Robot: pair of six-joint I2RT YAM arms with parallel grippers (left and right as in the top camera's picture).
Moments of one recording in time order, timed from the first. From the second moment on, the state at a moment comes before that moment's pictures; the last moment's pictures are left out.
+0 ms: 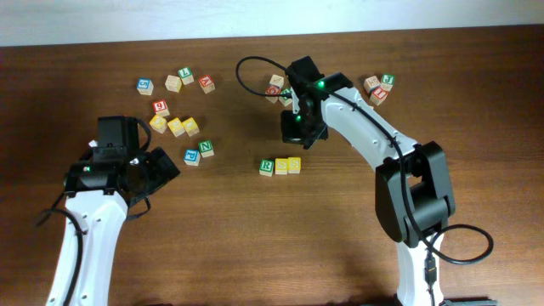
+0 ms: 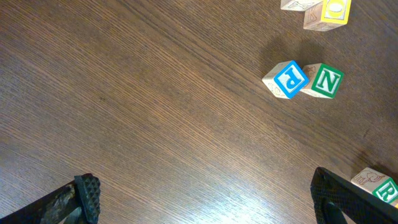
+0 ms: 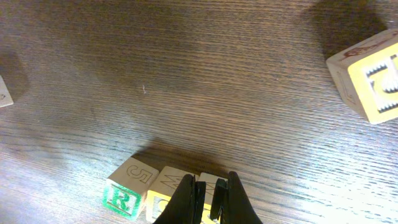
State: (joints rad) left arm 0.04 1.33 1.10 -1.01 -0.09 -0.58; right arm 0.41 2.16 1.76 -0.97 -0.22 0.38
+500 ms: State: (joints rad) left arm 0.04 1.33 1.10 -1.01 -0.09 -0.58; right arm 0.45 2.22 1.70 -0.91 -0.18 0.38
